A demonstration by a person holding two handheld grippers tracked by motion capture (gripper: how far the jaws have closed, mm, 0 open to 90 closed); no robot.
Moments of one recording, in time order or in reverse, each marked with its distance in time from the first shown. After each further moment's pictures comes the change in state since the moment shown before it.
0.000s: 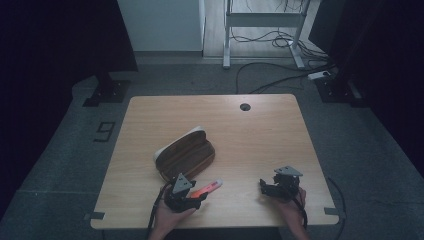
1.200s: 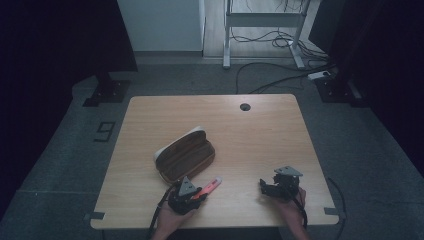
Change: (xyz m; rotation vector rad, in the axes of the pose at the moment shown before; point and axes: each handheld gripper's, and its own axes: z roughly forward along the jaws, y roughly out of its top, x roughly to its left) left arm -0.002 -0.008 0.010 0.050 -0.012 0.024; right arm 0.000 0.000 0.000 -0.001 0.002 -0.001
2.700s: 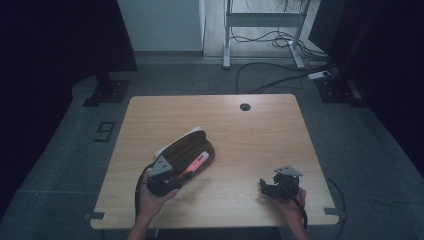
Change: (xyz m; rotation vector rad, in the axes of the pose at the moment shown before) left arm 0.045 0.042 -0.067 -0.190 -0.011 -0.063; right arm 0.000 0.000 0.000 -0.001 0.000 0.001
